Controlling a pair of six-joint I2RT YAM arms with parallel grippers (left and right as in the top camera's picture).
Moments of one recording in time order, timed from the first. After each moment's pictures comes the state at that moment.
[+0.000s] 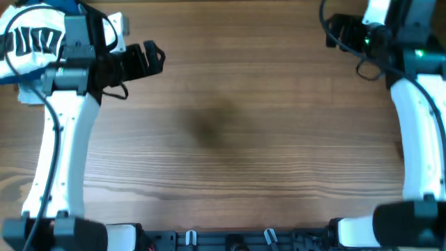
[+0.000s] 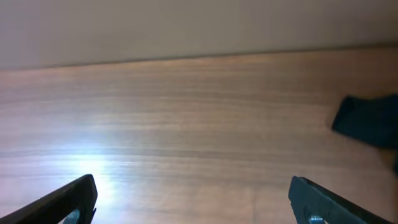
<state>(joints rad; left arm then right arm) -0.01 1.54 1.49 -0.85 0.30 -0.25 -0.06 1.62 1.62 -0.72 -0.14 0.01</state>
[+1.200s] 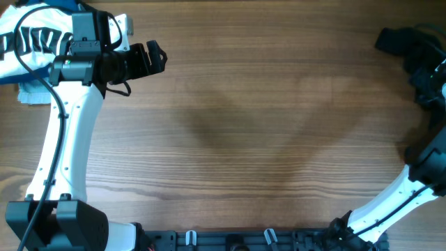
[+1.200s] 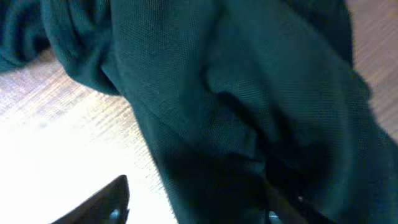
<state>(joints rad) -0.01 1.59 1.49 -0.85 0.30 -0.25 -0.62 2.14 1.62 -0.55 0.05 0.08</state>
